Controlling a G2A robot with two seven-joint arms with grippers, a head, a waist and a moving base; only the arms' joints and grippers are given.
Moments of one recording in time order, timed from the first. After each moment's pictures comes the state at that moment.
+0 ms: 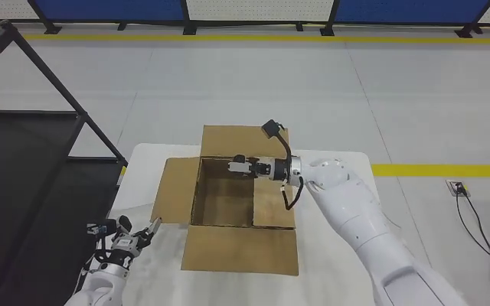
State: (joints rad) left arm 1.46 -1.16 -1.63 -1.60 0.96 -0.19 -0.01; right arm -0.26 -1.50 0.92 -0.60 0.29 -0.76 1.06
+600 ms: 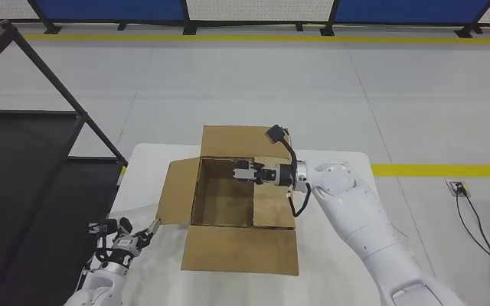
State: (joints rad) left arm 1.43 -1.16 -1.63 -1.54 0.94 -0.21 -0.02; right arm -0.35 -1.45 0.98 -0.76 0.26 -0.69 1.09
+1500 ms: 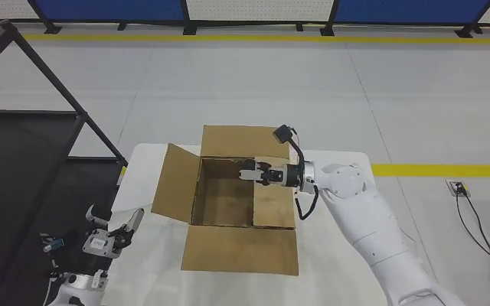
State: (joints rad) left arm 1.65 -1.16 -1.78 -1.99 0.91 -0.25 0.10; right arm -0.41 -1.40 1.04 -0.90 0.20 -0.65 1.08
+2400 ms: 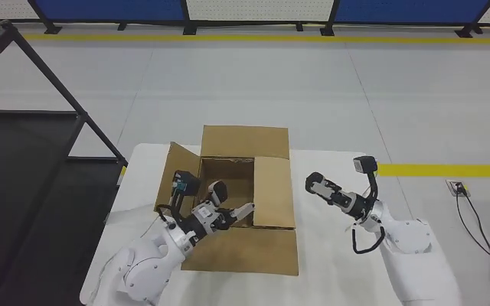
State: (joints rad) left arm 1.12 -1.19 -1.25 -1.86 0.56 -0.27 -0.46; right arm -0.93 -1.24 1.49 -1.33 0.13 -0.64 0.94
